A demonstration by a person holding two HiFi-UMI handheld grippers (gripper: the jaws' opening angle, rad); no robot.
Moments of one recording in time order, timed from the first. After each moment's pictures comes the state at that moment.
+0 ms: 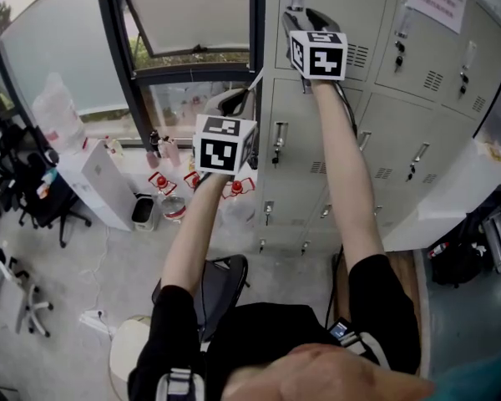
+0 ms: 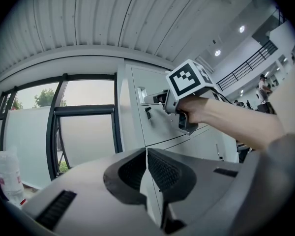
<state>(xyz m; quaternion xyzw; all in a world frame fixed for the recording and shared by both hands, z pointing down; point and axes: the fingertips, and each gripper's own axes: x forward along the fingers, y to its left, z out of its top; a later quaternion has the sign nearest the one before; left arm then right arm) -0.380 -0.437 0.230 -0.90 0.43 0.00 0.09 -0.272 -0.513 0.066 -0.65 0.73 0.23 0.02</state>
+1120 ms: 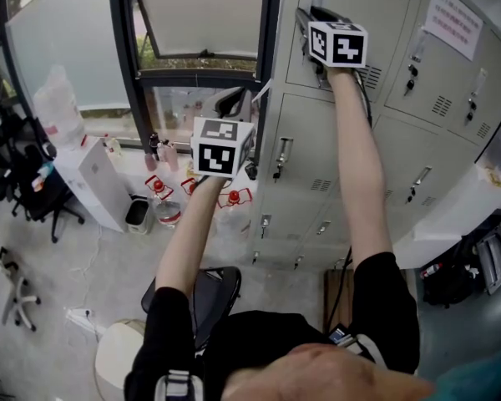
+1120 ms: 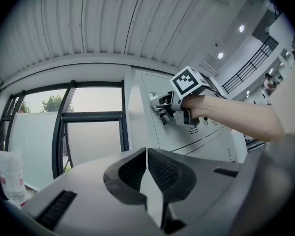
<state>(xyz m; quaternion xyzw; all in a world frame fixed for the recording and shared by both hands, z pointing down) -0.404 -0.473 0.209 -0.88 0.46 0.04 0.11 -0.278 -0.560 0.031 -0.60 0.76 0.22 -0.01</state>
